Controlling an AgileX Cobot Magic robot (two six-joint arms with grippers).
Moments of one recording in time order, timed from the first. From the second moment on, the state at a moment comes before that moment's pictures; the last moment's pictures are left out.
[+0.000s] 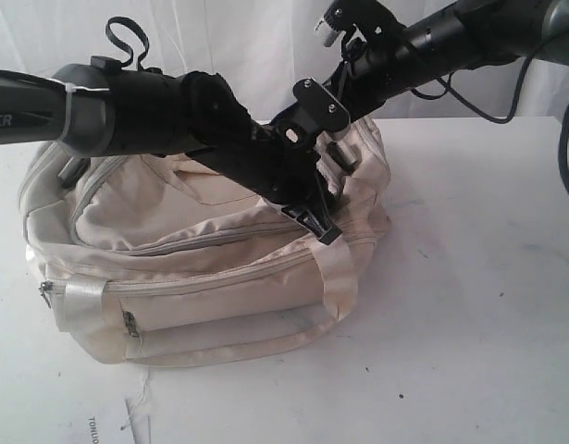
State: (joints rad) left arm -0.58 1.97 -1.50 -0.51 0.45 0.86; right arm 0.22 2.03 -1.71 0.92 0.80 -1.45
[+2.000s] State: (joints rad) left arm 0.07 1.43 -1.17 -0.09 0.56 0.31; right arm -0.14 1.55 -1.49 0.07 0.47 0.02
